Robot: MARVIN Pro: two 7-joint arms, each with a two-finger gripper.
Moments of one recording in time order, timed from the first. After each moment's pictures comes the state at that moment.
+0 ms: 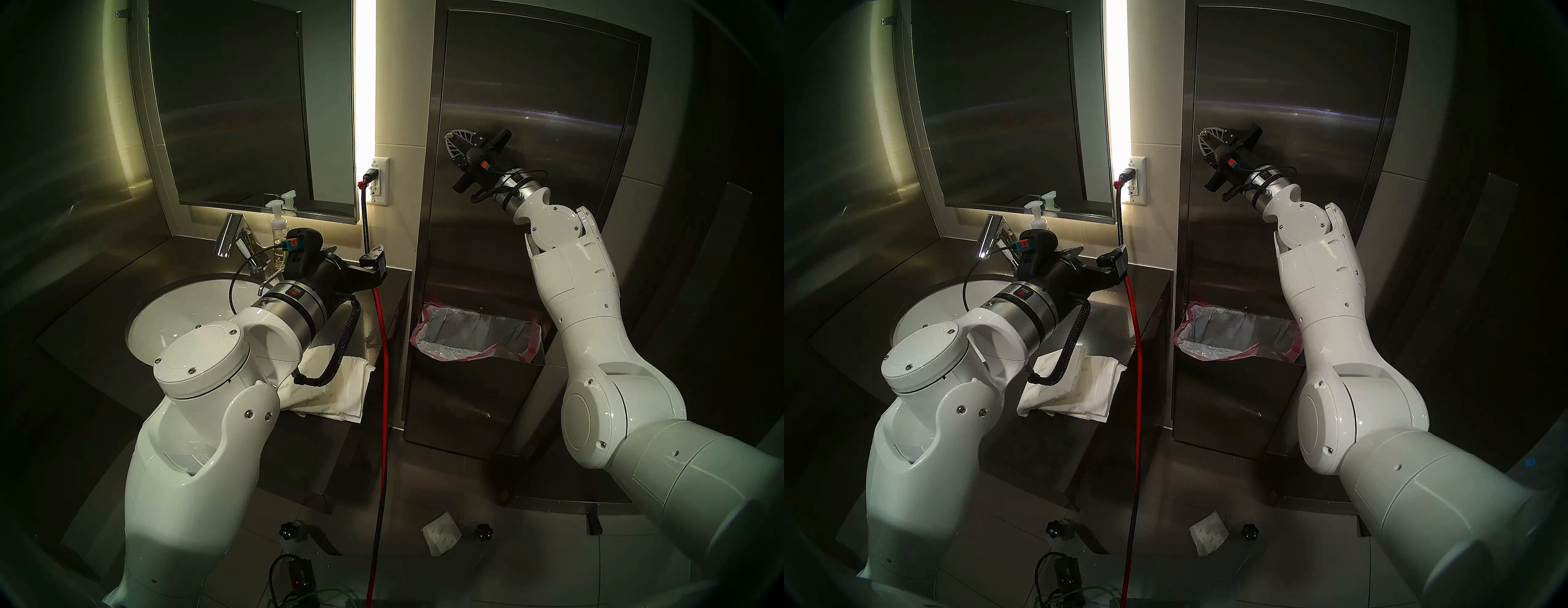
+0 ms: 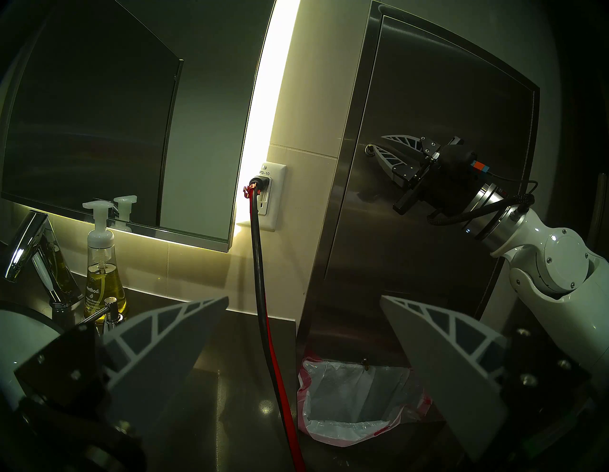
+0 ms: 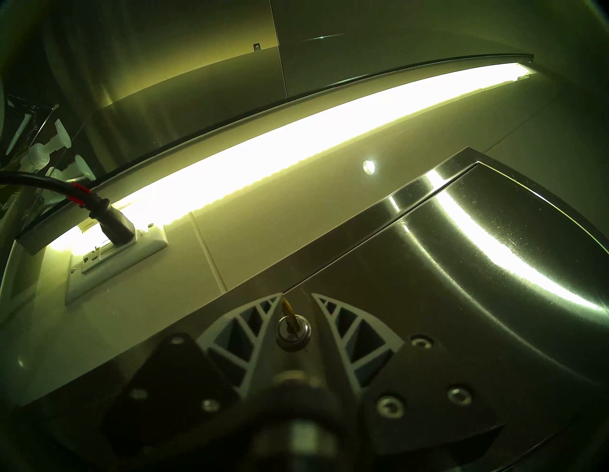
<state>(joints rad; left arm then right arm) 1.65 -1.31 -1.36 -2.37 -0.54 0.63 0.24 -0.67 -1.45 1.59 -0.98 -0.69 -0.60 0.37</state>
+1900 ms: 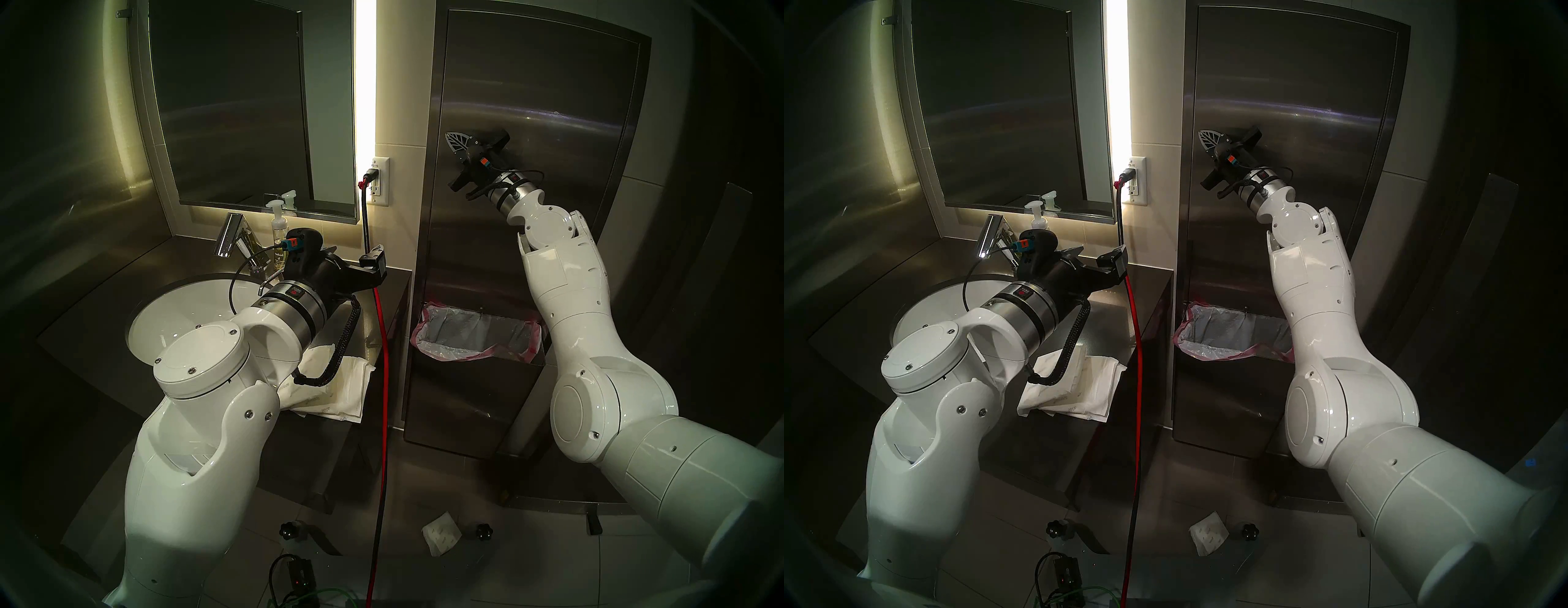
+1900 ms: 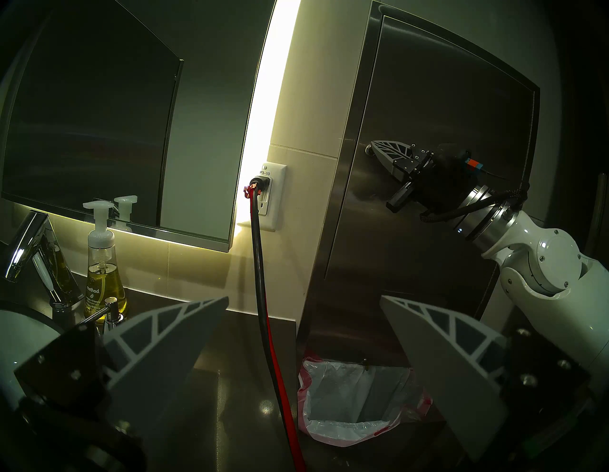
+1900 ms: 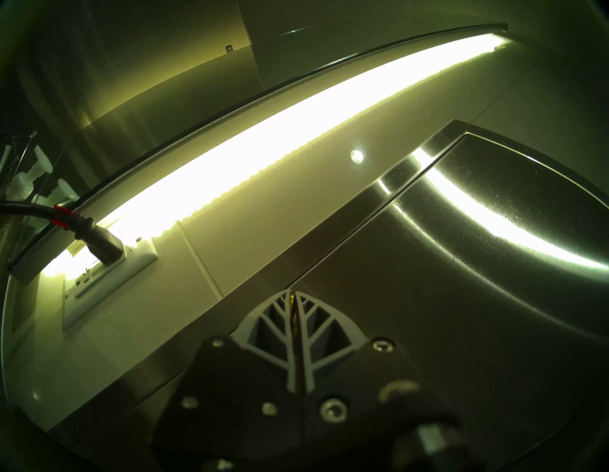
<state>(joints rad) 1.65 -1.31 -1.36 -2.37 -0.54 0.63 0.24 -0.66 -1.52 1.67 -0.93 -0.62 -0.58 0.38</state>
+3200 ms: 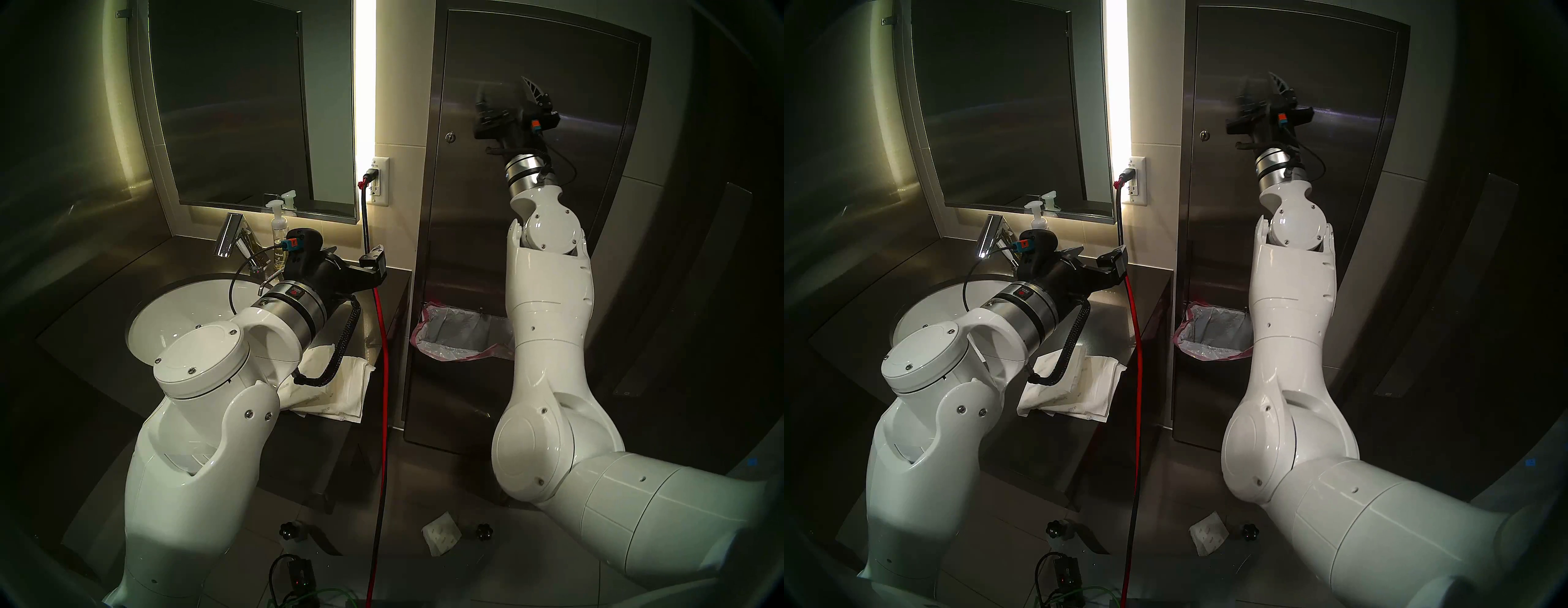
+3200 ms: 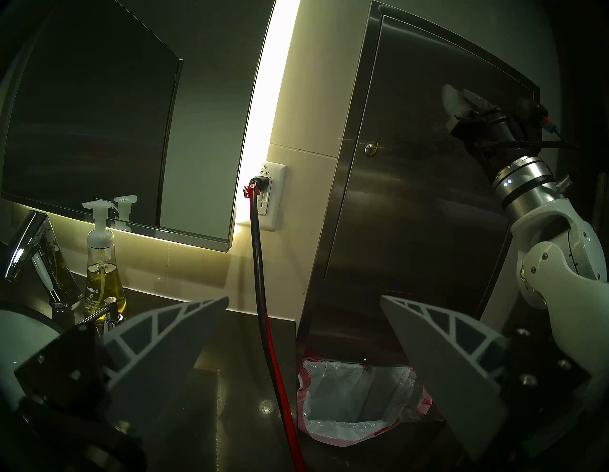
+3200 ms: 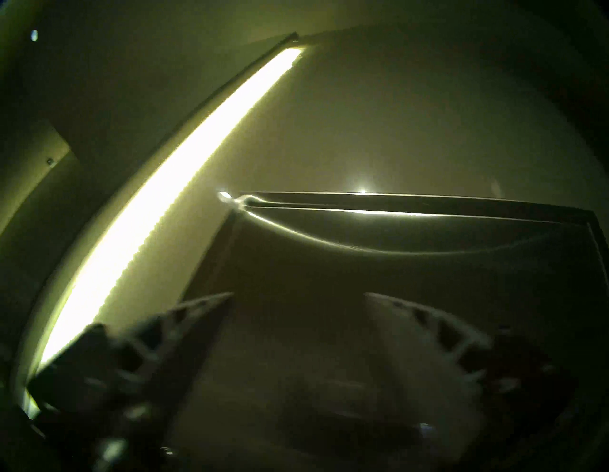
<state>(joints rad) 1.65 -1.31 -1.36 -2.37 -0.54 0.63 0.24 -0.81 -1.76 1.85 -1.29 -0.38 -0.48 0.35</state>
